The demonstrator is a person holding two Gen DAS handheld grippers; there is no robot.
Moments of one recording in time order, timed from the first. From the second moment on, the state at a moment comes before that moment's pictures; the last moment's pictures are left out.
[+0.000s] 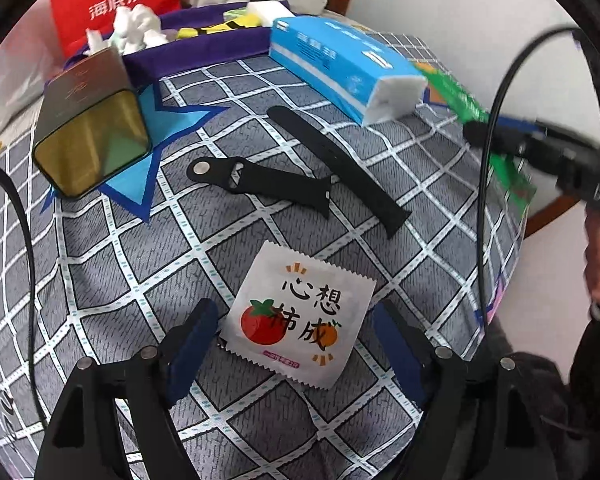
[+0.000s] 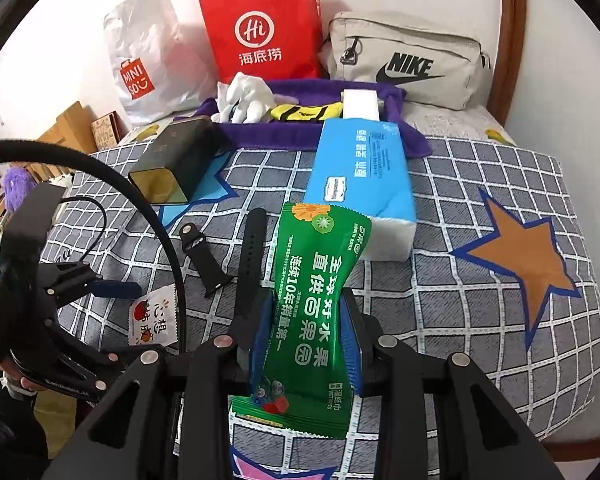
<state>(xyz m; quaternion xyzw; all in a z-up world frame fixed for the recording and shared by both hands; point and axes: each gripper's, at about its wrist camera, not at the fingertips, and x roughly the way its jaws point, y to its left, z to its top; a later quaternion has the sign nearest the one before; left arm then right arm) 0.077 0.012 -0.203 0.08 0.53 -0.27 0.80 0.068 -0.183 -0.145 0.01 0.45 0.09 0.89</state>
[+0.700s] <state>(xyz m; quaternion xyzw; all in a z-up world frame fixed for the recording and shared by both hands) 0.089 0.013 -0.199 0.13 0.52 -0.22 0.82 0.068 -0.191 -0.151 0.03 0.45 0.12 0.89</state>
